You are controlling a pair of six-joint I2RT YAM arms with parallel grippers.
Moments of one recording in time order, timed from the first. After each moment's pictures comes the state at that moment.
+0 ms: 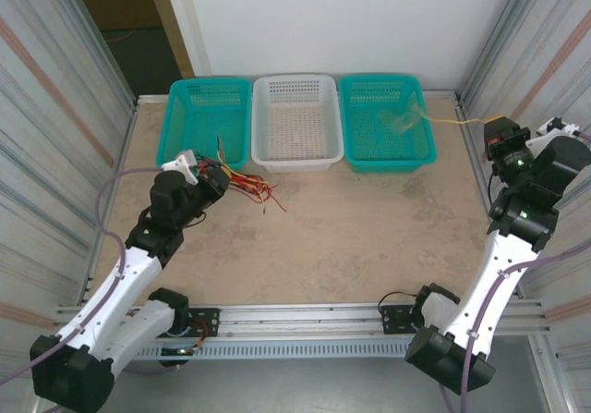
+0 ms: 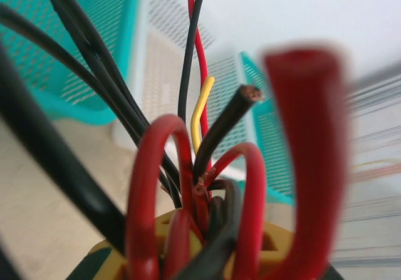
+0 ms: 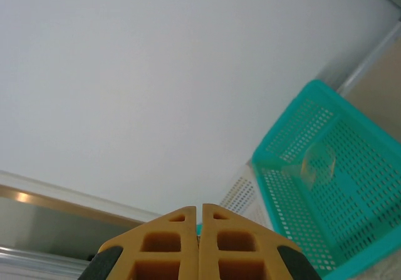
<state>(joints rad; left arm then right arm) -0.34 0.84 0.62 -0.14 0.12 -0.88 -0.58 0.88 1.20 -0.41 -0.64 1.02</state>
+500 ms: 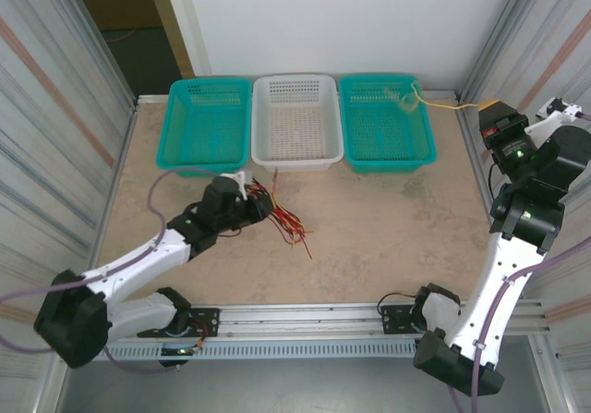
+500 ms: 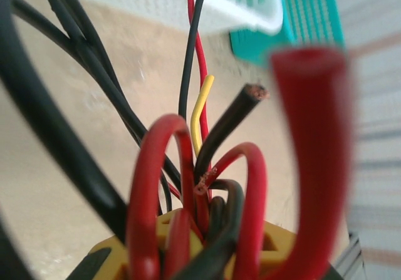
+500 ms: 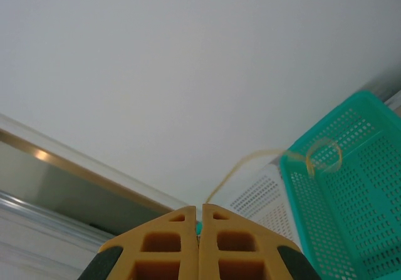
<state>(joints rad) -0.67 1.14 0.62 -0.06 0.16 -0.85 -0.48 0.90 1.33 -0.45 -0.64 0.94</state>
